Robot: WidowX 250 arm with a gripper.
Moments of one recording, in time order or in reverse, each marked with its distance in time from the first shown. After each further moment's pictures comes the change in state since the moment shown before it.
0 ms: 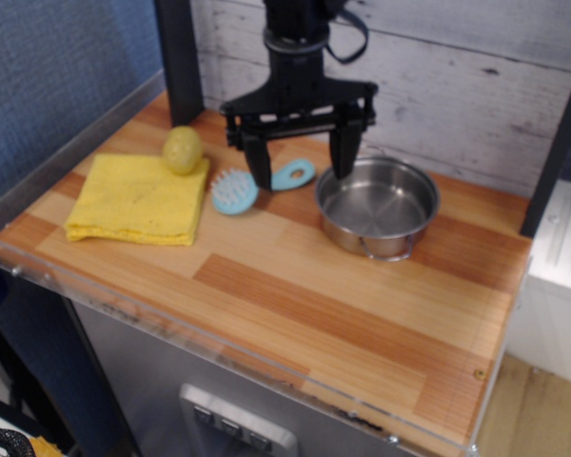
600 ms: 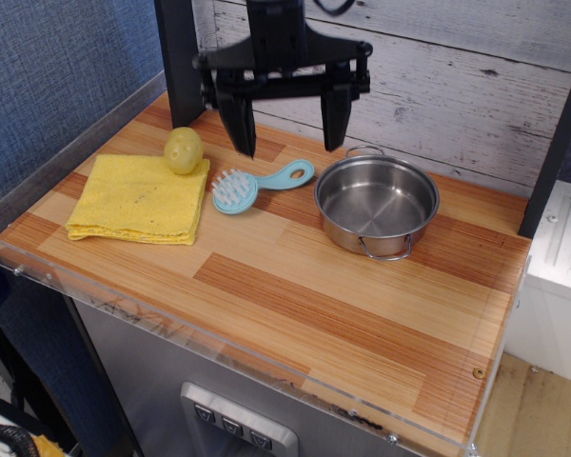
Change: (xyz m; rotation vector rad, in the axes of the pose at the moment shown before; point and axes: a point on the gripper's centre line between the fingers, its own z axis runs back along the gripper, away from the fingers) arm -0.013 0.007 0.047 -0.074 -0.042 -0.126
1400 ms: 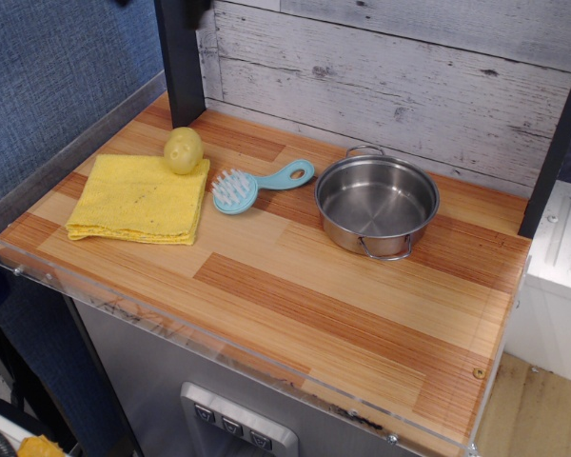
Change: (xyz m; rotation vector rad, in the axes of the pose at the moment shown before) arm 0.086 0.061 0.055 0.163 -0.237 -0.433
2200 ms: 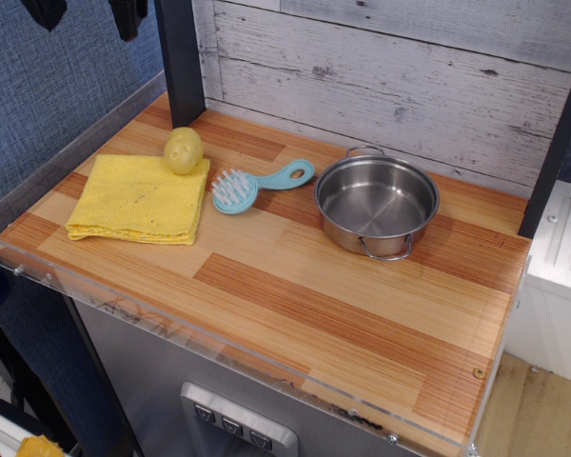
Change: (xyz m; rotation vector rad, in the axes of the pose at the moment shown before) arm -0.044 0.047 0.012 -0.022 0.077 0.170
